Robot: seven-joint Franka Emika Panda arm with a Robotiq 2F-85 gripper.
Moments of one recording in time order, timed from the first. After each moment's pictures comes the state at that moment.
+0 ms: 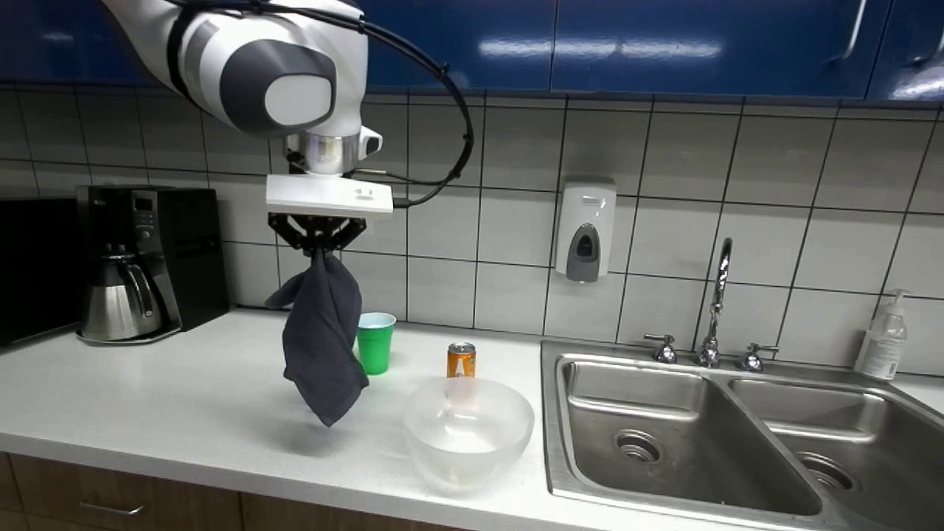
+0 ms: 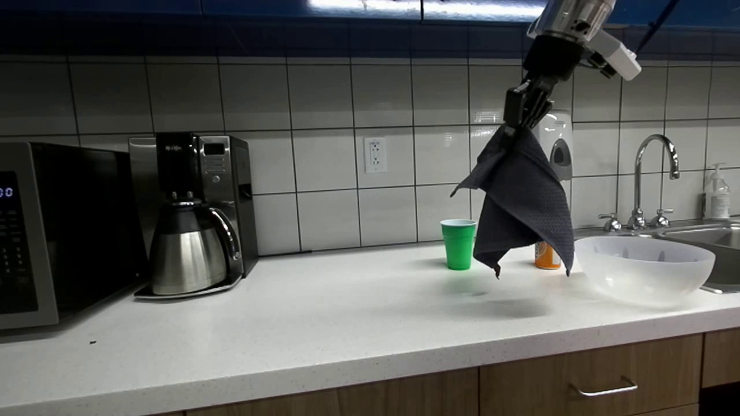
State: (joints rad) arm 0.13 -0.37 -0.21 -2.51 0.38 2.49 -0.95
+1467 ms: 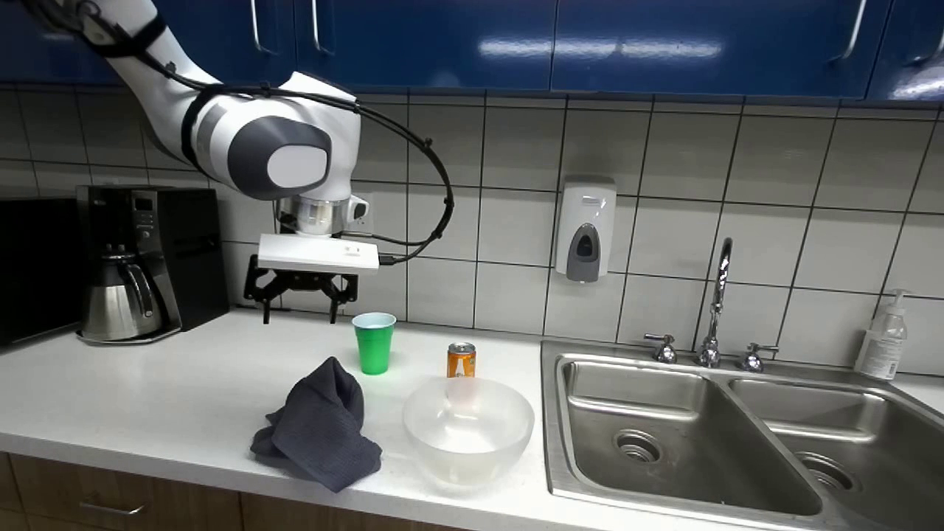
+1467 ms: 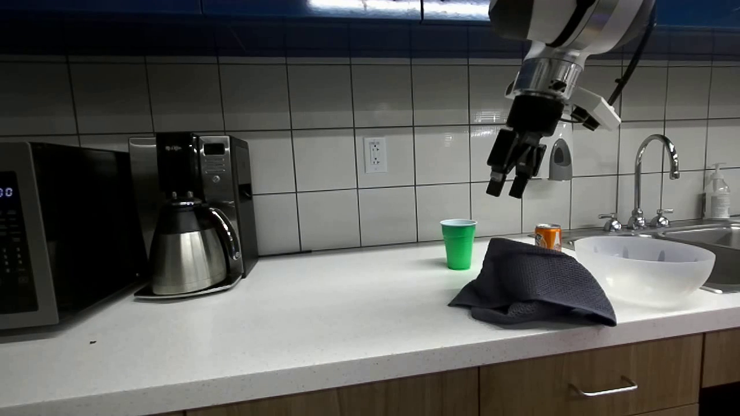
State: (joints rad) arm 0.12 -0.20 -0.16 -2.51 0.39 2.47 -0.95
